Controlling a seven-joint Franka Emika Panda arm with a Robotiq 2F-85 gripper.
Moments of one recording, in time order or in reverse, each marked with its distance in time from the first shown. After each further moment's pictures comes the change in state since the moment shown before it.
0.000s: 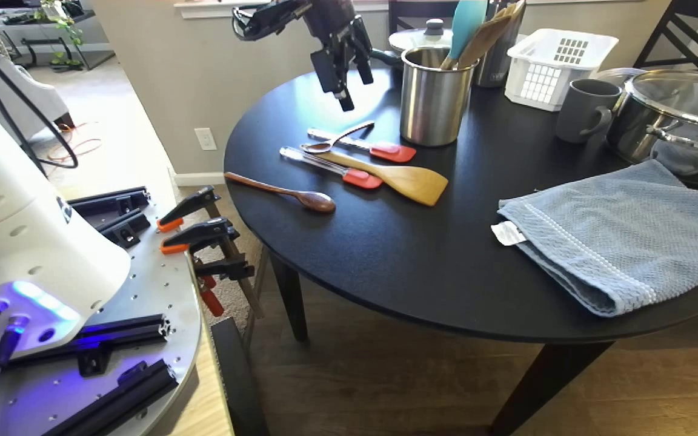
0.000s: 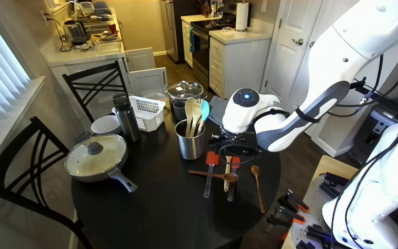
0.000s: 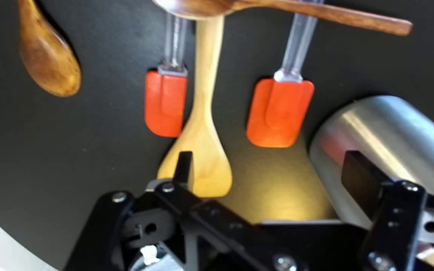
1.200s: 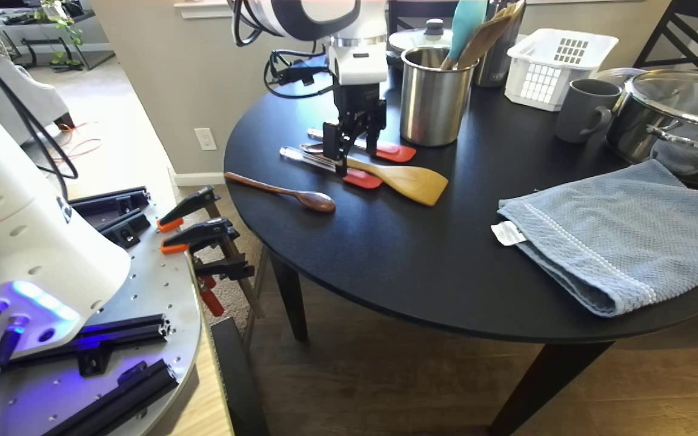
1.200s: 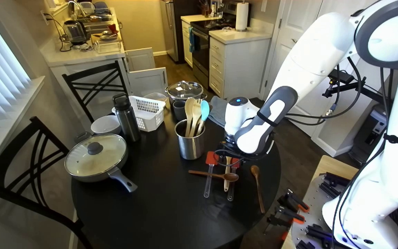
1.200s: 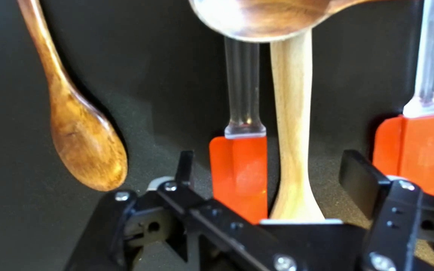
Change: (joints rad) arm -0.013 0.273 -0.074 0.080 0.637 -0.004 -0.431
